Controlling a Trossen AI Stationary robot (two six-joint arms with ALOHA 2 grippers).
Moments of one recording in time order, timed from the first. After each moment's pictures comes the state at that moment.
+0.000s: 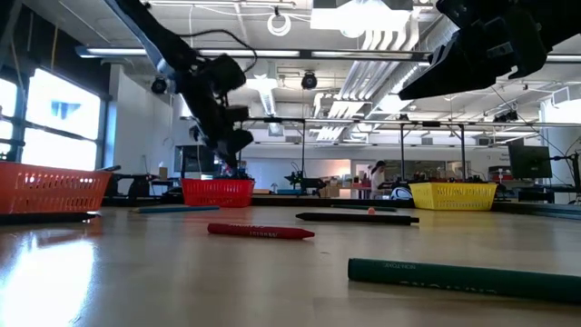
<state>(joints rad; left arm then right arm) 0.77 1.69 1.00 -0.15 -0.30 0.11 0.36 1.11 0.48 0.14 0.50 -0.03</state>
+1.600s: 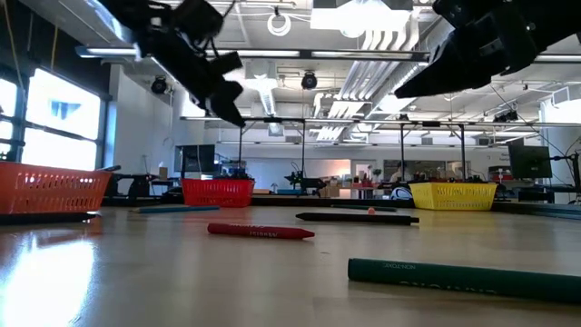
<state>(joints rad) 0.53 1.35 0.78 0.00 -0.30 0.21 0.33 1.11 0.48 0.16 0.51 0.00</state>
